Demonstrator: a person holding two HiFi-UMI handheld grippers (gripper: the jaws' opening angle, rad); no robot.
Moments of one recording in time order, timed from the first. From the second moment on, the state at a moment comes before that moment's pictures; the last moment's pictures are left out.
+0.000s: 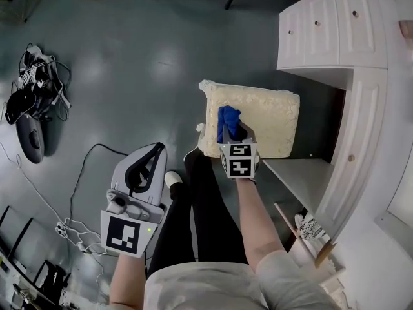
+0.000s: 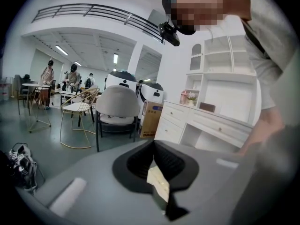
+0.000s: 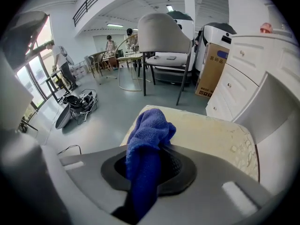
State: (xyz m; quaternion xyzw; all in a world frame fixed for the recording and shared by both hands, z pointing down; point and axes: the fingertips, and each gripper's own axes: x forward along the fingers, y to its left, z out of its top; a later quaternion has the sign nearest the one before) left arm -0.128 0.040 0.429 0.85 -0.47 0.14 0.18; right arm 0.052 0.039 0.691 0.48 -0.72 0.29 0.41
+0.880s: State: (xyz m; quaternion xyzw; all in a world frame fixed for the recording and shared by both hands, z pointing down) left arm -0.144 0.070 0.427 0.85 -0.48 0.14 0.18; right arm 0.009 0.074 0.692 0.43 -0.75 0.26 0.43
